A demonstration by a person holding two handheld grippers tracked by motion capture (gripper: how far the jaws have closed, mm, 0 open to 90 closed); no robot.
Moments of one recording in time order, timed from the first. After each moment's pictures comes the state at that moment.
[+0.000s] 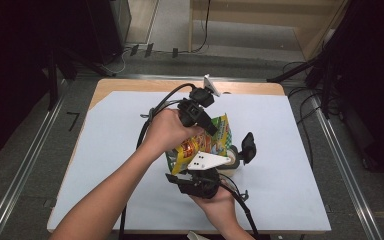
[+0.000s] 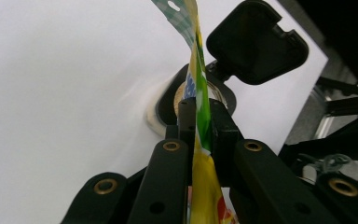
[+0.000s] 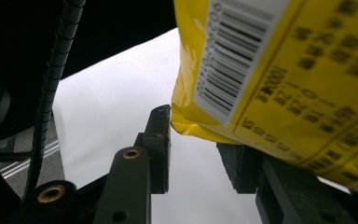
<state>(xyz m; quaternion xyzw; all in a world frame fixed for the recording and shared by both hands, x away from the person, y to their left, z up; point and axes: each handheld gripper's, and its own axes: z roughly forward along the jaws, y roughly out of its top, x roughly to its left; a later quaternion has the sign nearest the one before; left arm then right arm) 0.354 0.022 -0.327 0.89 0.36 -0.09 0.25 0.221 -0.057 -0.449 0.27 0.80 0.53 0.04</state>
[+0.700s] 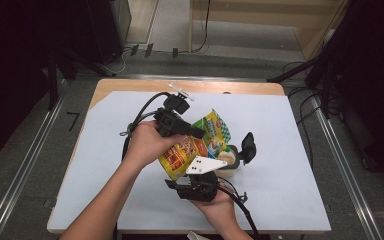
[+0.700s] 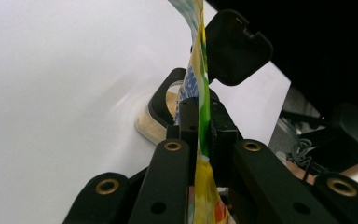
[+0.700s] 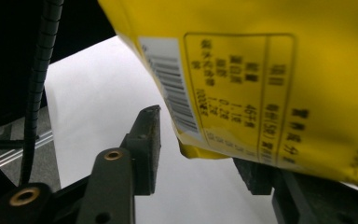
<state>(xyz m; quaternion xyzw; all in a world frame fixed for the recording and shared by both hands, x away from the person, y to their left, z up) 0.328 0.081 -0.336 0.85 0.35 -0.09 0.37 0.219 -0.055 -0.464 0.27 0.81 0.52 0.04</state>
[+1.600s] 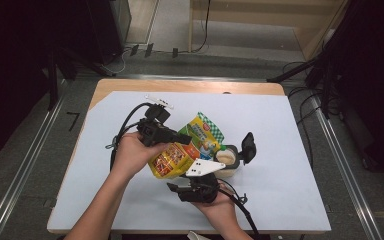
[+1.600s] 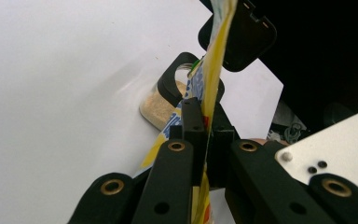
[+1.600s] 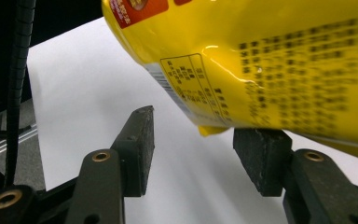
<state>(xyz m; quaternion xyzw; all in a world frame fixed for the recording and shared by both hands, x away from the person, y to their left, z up) 0.316 0.119 -0.360 0.83 0.36 -0.10 0.41 0.221 -0.056 -0.478 0.27 0.82 0.50 0.04</state>
